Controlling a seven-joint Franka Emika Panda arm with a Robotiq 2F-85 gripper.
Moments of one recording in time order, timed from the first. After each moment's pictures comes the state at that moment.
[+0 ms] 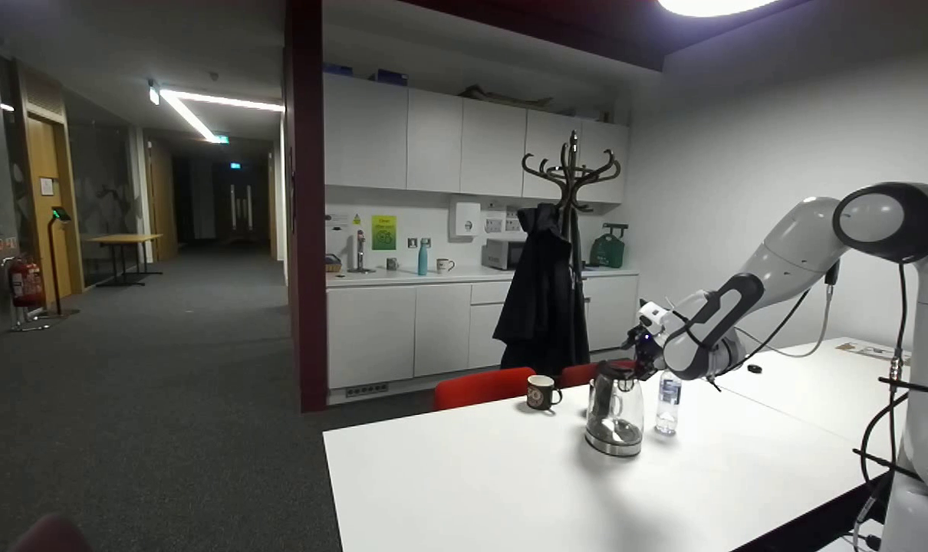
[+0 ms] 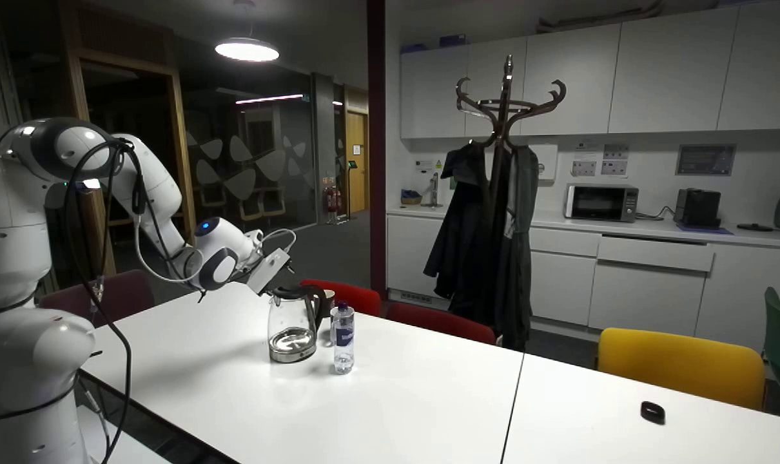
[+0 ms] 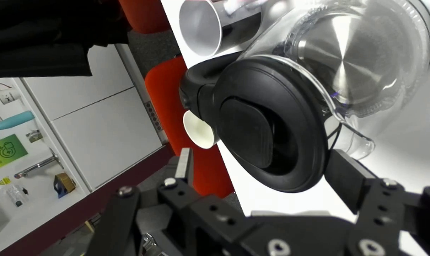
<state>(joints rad) 0.30 0.07 -0.29 -2.57 0.03 3.45 -1.23</state>
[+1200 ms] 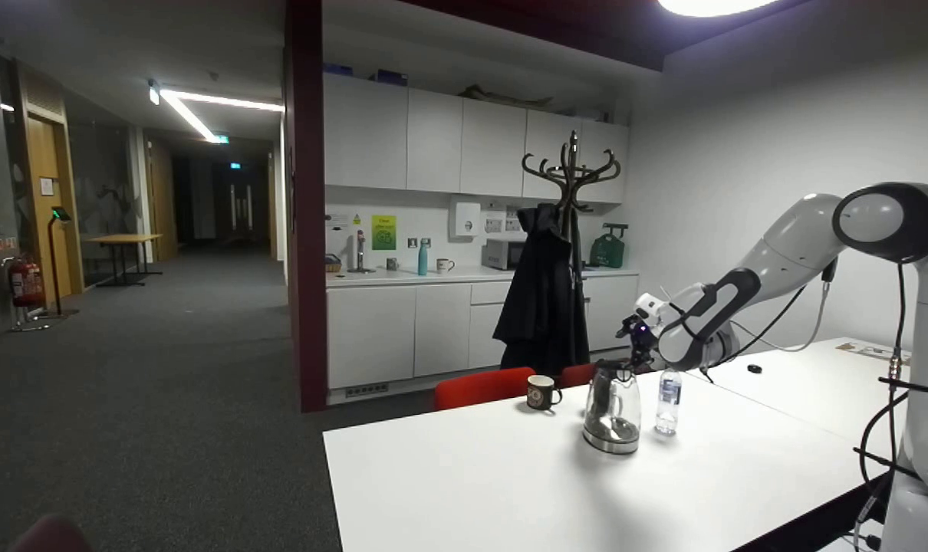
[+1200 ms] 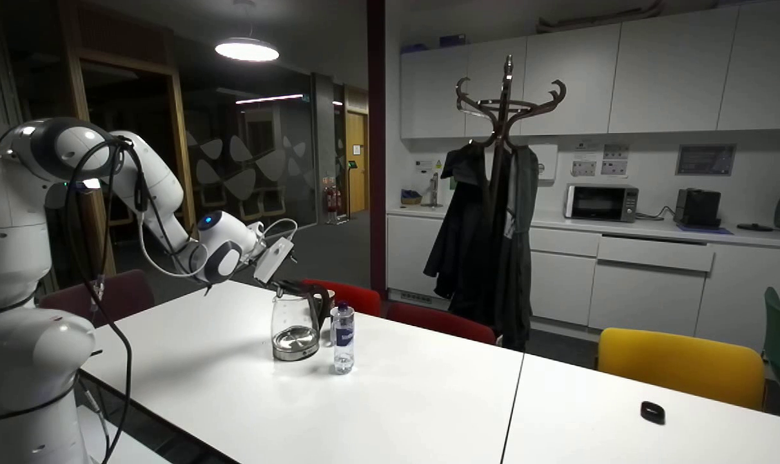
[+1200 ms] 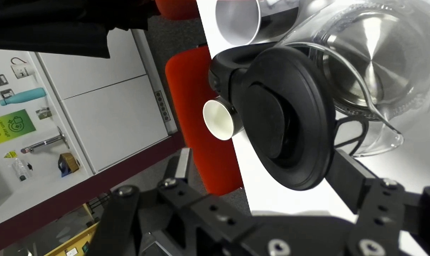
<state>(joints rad) 0.30 0.07 -0.29 -2.52 0.03 3.45 -1.33</state>
